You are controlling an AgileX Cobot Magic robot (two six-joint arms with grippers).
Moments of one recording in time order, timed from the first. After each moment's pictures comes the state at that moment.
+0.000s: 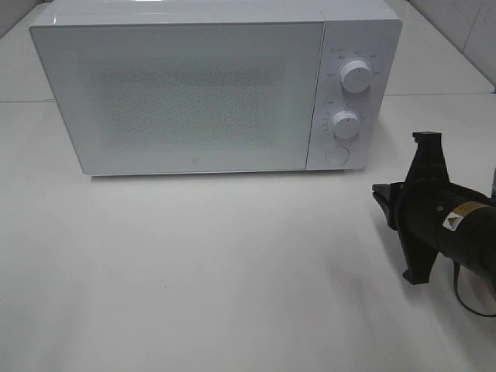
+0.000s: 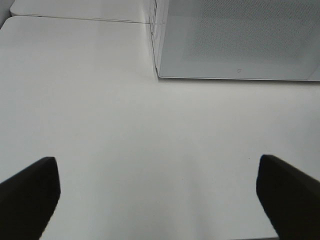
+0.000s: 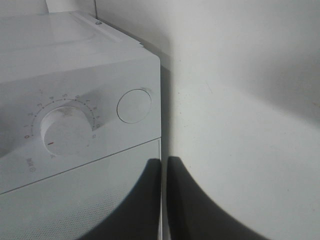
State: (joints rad) left arm -0.01 0.00 -0.52 -0.16 1.07 0.01; right arm 0.46 1.73 -0.32 0.30 -0.92 1.53
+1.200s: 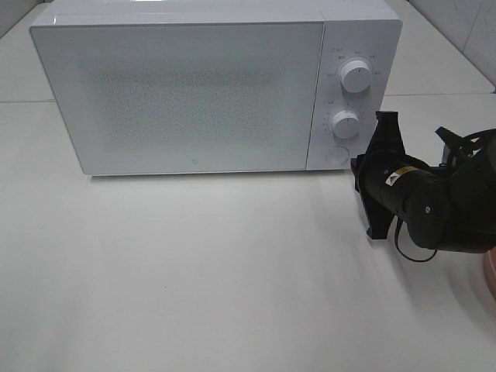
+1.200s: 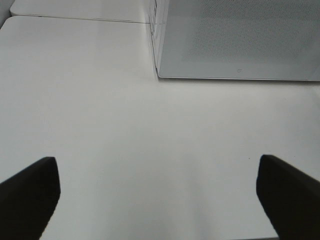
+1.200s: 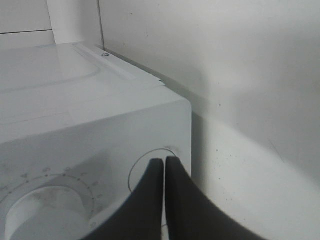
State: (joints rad) left arm -0.01 0.00 -0.52 -0.16 1.07 0.01; right arm 0.42 2.01 -0.63 0.41 -0.91 1.44
